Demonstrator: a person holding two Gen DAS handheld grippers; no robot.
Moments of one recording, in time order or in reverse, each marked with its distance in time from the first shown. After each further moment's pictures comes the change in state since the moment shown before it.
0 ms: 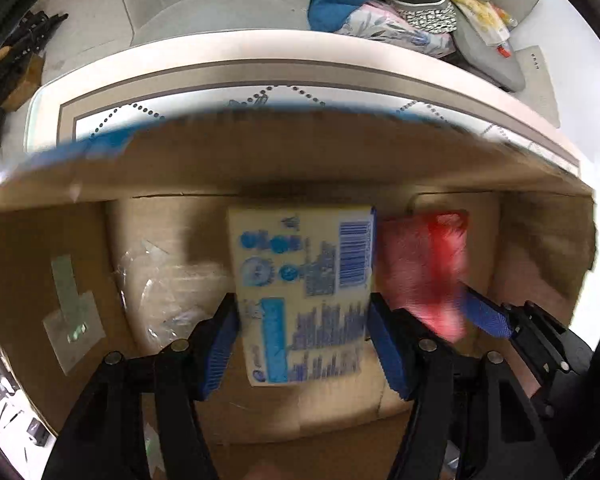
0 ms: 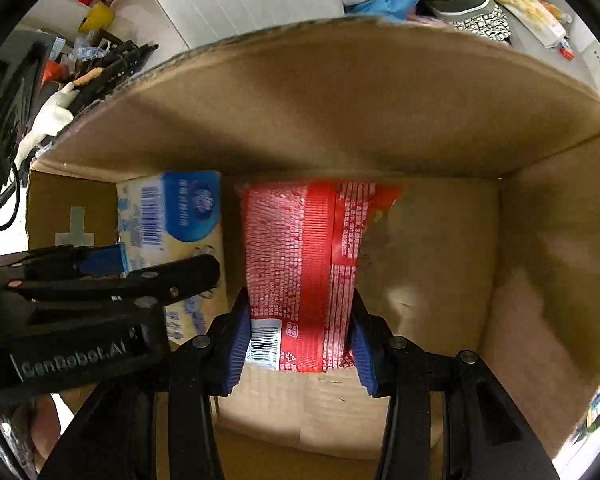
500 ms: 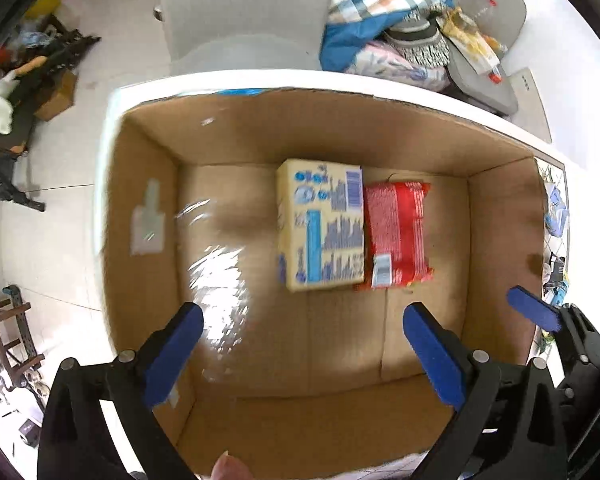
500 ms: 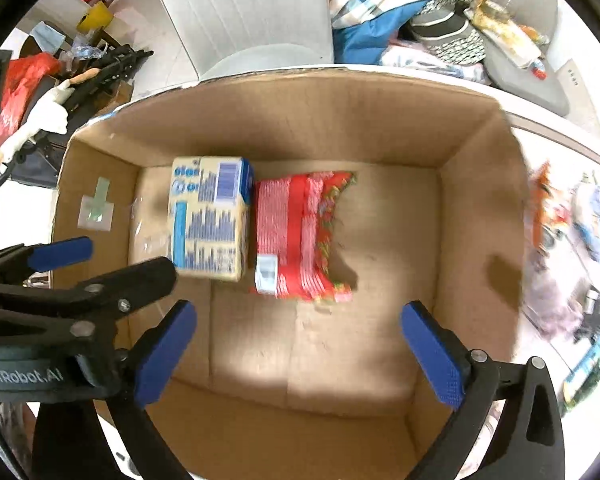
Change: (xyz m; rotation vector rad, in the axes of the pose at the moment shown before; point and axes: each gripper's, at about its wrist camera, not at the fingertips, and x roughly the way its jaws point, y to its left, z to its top) left arm -0.070 0.004 -0.084 -0.031 -0.189 0.075; right arm -0.071 0.019 -0.063 -0.026 -0.089 -0.115
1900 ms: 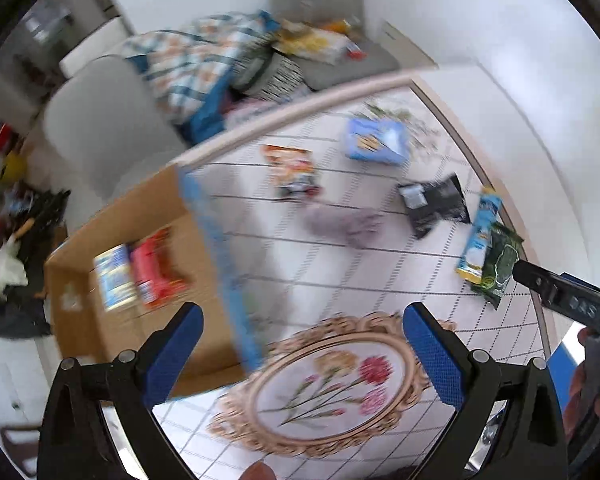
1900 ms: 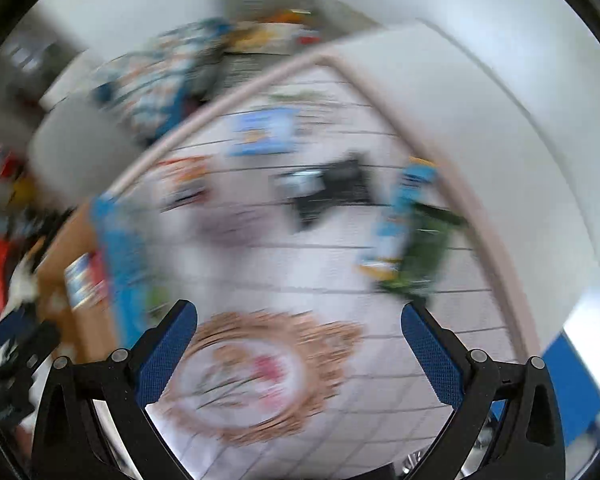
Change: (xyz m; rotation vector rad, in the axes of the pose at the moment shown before) left arm -0.031 -0.358 -0.082 0.472 -0.213 0.144; right arm -0.135 -0.386 -0.211 0.670 -0.154 -0.069
